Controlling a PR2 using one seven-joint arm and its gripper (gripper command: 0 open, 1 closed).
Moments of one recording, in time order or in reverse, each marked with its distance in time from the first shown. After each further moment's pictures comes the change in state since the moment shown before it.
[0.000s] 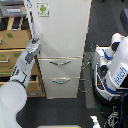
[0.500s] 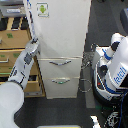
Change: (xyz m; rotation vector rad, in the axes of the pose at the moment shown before) arm -0.005 0.005 -0.001 -0.005 0.003 -0.014
